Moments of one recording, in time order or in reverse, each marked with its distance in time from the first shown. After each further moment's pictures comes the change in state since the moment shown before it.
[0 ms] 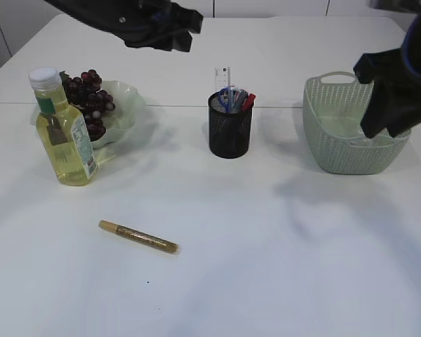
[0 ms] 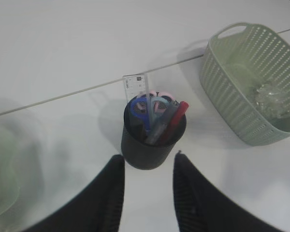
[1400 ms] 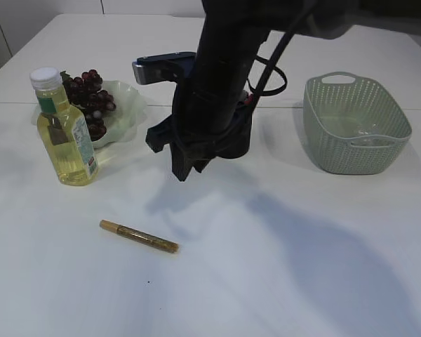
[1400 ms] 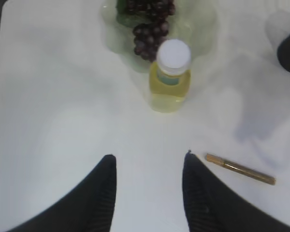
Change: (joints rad) left arm 0.284 -0.461 0.000 0.252 0.797 -0.176; right arm 0.423 0.565 -0.502 0.043 0.004 -0.157
